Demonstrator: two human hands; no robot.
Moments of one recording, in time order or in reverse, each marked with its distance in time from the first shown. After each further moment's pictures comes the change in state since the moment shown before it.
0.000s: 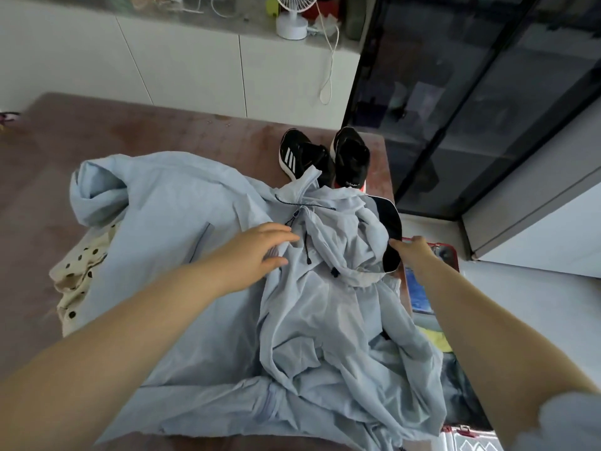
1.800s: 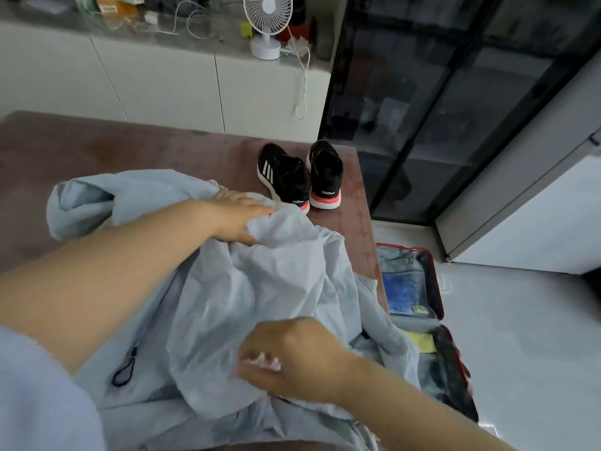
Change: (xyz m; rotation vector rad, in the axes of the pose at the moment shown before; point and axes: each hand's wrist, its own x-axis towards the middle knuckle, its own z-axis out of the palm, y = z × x) left_hand 0.066 -0.028 -0.046 0.666 -0.292 -0.136; right_hand -0.241 -0.004 0.043 -0.315 -0.559 -1.426
